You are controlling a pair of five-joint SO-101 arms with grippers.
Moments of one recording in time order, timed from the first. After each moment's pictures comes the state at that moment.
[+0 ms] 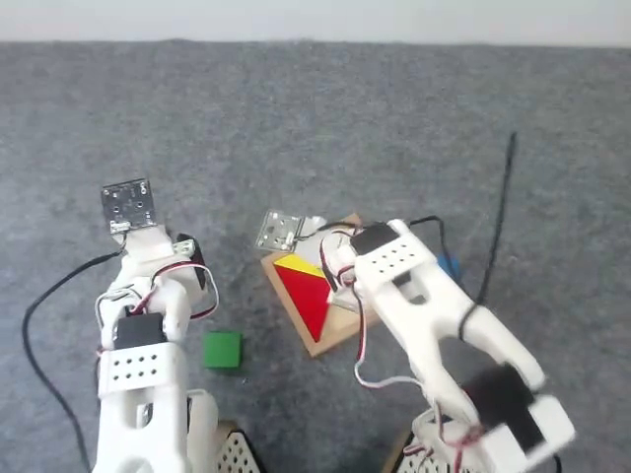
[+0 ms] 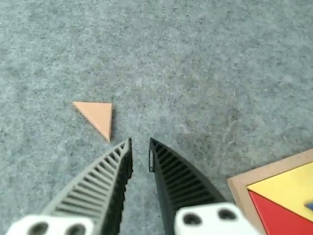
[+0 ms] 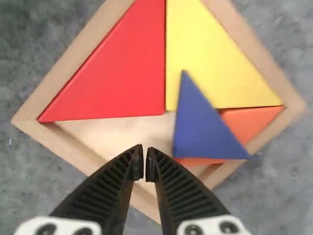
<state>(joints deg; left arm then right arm) -15.4 -56.8 77.1 37.1 10.2 -34.1 -8.7 35.9 57.9 42.7</state>
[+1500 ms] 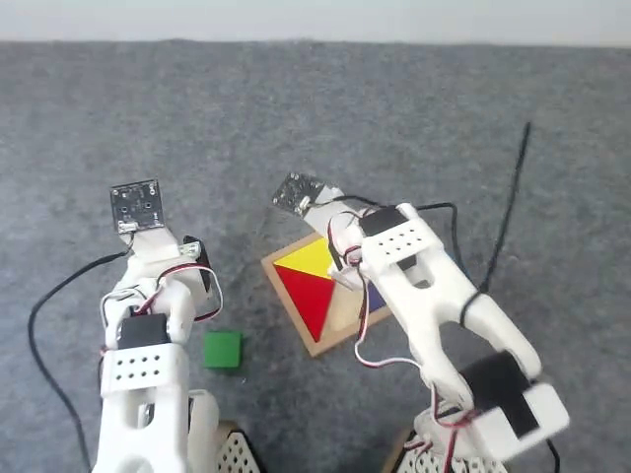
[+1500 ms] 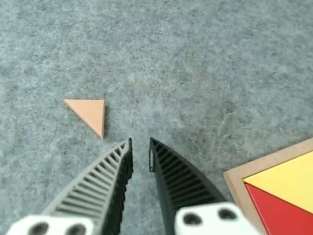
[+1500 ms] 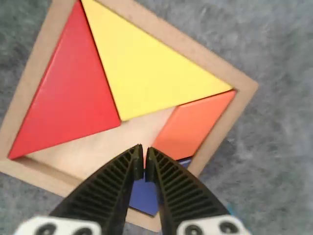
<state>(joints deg) -14.3 -56.8 77.8 37.1 9.6 -30.2 -5.0 30.3 56.6 32.0</state>
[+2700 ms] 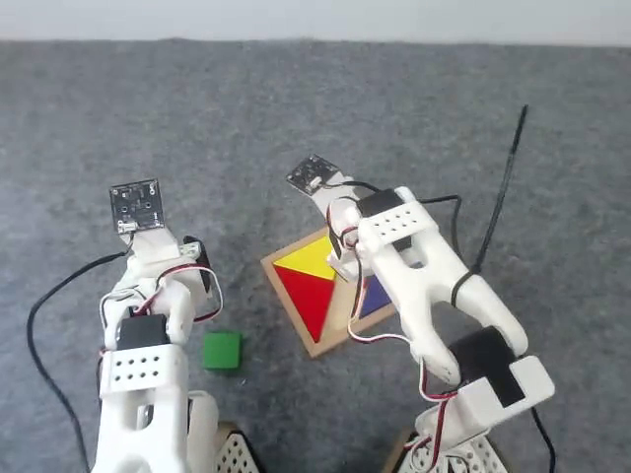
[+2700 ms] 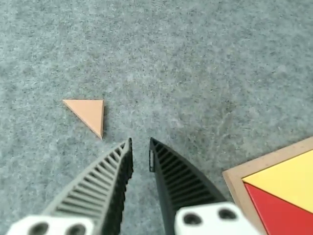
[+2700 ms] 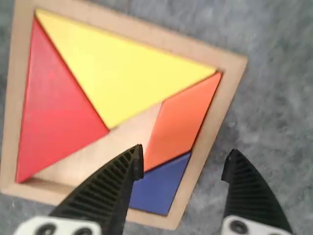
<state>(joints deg) -14.1 -56.8 77.8 37.1 9.6 -28.8 4.7 22.1 61.7 20.2</state>
